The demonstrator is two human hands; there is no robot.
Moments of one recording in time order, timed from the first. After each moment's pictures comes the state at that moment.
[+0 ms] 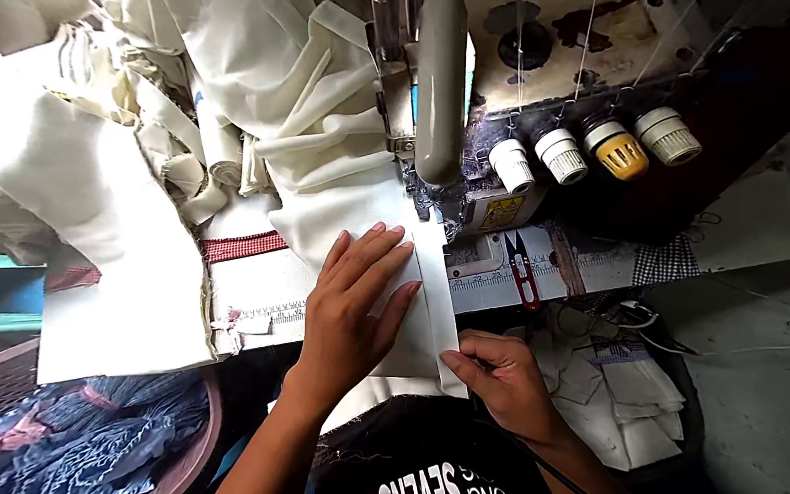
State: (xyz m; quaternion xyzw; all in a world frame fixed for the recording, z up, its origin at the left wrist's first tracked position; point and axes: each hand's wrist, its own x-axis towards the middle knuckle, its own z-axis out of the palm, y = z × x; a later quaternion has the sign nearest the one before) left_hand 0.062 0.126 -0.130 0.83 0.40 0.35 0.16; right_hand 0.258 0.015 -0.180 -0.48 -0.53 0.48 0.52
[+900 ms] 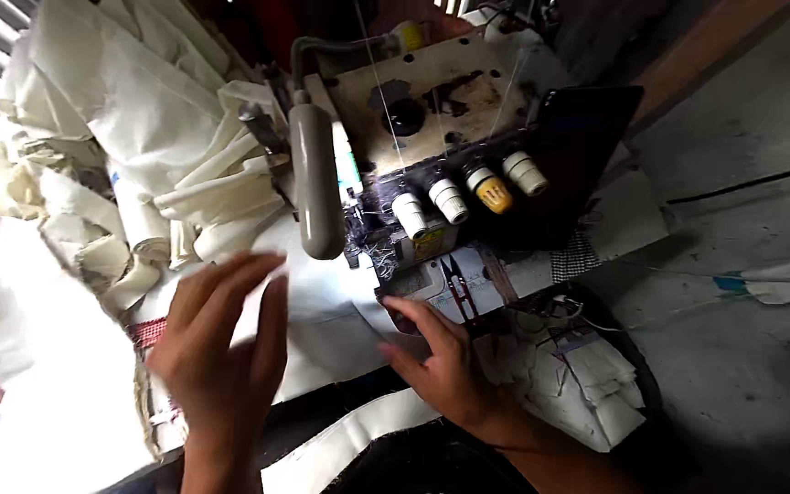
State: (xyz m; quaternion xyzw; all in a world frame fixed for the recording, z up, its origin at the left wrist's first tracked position) left_hand 0.044 0.167 -0.098 0.81 0.41 0.40 0.12; right_hand 0.254 0.059 -0.175 -0.58 -0.60 0.25 0.49
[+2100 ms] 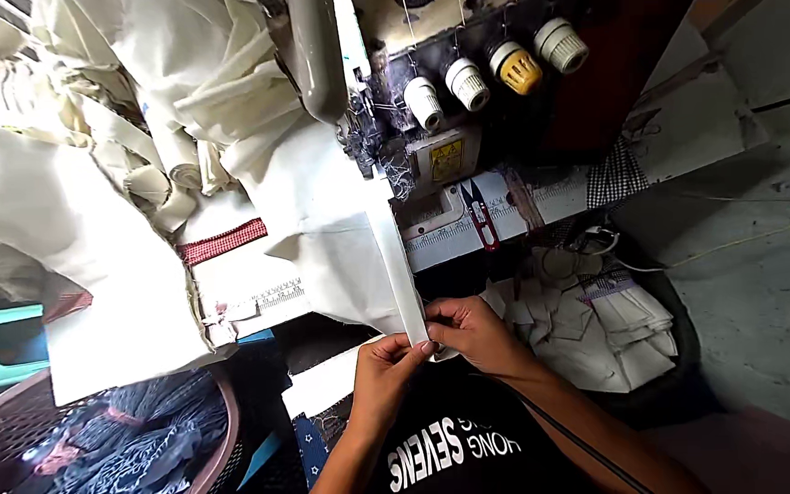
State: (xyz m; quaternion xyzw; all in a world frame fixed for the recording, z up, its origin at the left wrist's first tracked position) left_hand 0.074 -0.015 -0.194 0.44 0.48 0.34 0.68; right_hand 0.256 -0.014 -0.197 -0.48 -0.40 0.63 0.46
